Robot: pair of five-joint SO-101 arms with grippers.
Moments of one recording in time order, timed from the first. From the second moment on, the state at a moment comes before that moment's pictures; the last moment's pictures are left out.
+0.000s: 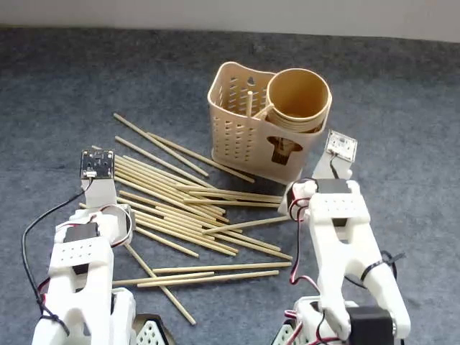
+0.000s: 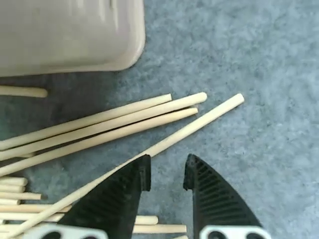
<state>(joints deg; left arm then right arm) -18.4 -43.9 76.6 38.0 -2.5 -7.6 -22.5 49.3 56.2 -21.4</state>
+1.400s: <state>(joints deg) -18.4 -43.9 76.6 38.0 -2.5 -2.4 -10.7 47.3 49.0 -34.2</state>
